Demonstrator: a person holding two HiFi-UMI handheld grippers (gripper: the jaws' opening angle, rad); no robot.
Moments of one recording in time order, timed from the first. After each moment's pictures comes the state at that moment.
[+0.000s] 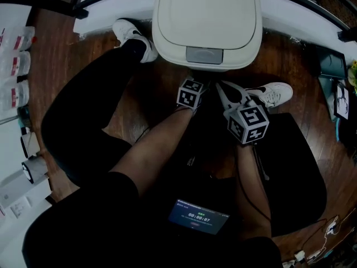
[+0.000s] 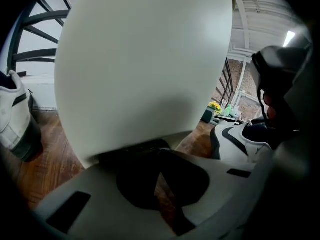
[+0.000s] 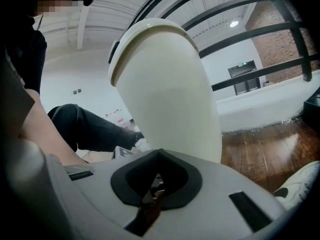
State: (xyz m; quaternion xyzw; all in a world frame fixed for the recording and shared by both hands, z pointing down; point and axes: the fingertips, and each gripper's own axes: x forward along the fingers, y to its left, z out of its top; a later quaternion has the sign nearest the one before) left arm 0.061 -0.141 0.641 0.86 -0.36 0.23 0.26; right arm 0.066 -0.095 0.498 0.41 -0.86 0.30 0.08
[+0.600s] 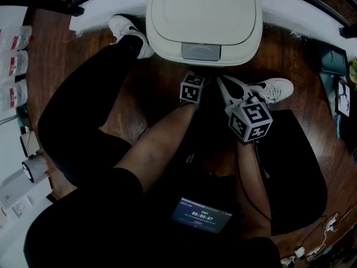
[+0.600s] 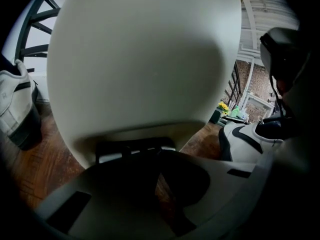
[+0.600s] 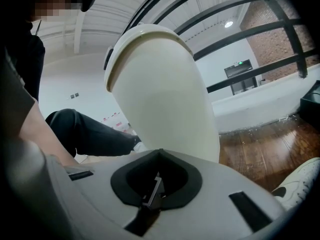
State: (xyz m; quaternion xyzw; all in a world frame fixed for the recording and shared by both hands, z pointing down) left arm 0.065 -0.150 0.663 0.85 -0.39 0.23 0.28; right arm 0.075 -0.101 0.496 0.43 -0.85 0.31 0.07
